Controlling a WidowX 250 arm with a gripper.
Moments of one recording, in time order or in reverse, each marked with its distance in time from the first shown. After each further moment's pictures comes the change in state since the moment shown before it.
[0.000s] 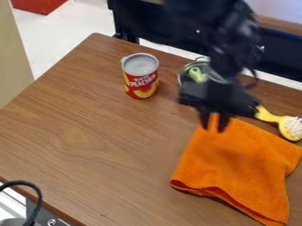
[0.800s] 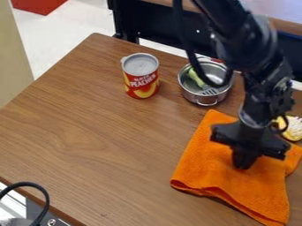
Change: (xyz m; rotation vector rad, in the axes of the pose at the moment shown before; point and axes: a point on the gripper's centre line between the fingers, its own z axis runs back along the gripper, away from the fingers) arm -0.016 -0.030 -0.054 -0.032 0.064 -0.037
